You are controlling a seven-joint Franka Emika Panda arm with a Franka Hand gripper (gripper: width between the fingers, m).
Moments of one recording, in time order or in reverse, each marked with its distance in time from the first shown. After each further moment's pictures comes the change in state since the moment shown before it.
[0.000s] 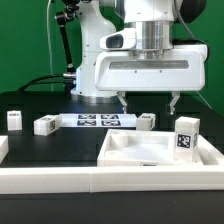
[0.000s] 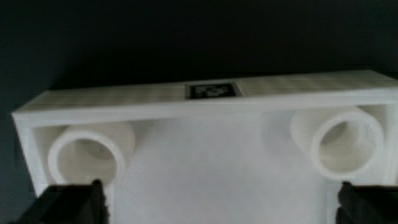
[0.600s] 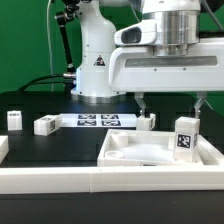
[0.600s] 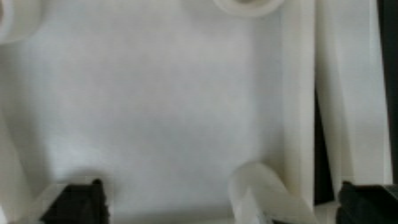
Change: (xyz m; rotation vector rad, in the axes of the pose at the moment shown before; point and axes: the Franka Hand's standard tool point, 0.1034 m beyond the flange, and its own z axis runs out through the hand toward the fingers) arm 0.063 -0.030 -0.009 0.016 -0.001 0.043
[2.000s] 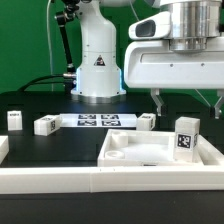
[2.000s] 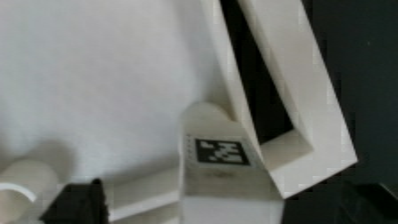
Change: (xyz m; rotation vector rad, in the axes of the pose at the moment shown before) arm 0.043 -0.035 -0.011 0.004 0.010 0.202
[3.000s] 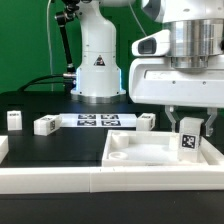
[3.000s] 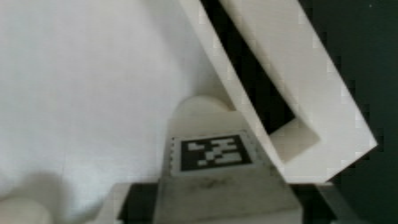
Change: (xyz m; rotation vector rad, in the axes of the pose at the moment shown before) arm 0.017 -0.007 0.025 0.001 0.004 0.203
